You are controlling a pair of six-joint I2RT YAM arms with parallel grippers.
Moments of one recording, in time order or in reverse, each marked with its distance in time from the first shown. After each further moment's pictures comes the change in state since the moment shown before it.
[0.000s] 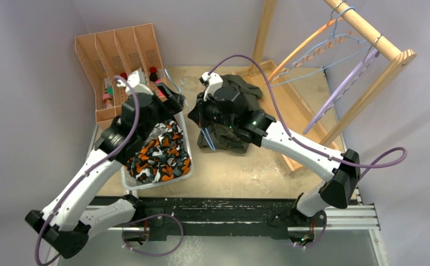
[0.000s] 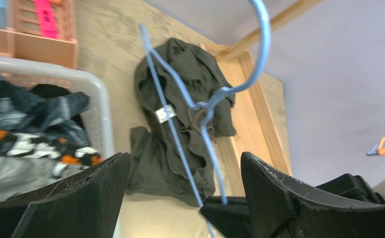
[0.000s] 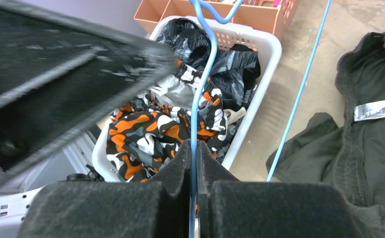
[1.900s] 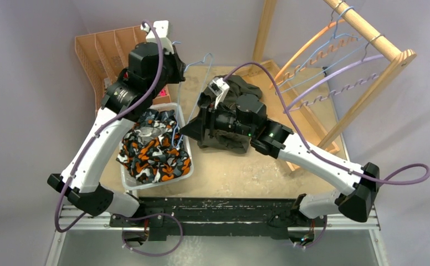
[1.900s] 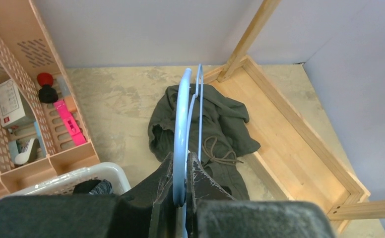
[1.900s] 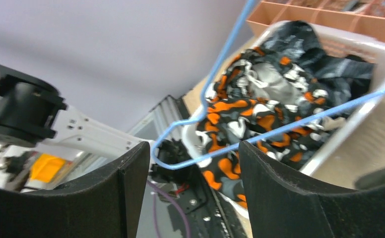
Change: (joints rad) left arm 0.000 0.441 0.665 -0.164 0.110 0.473; right arm -0.005 -0.202 -0.185 0.195 -0.324 0.097
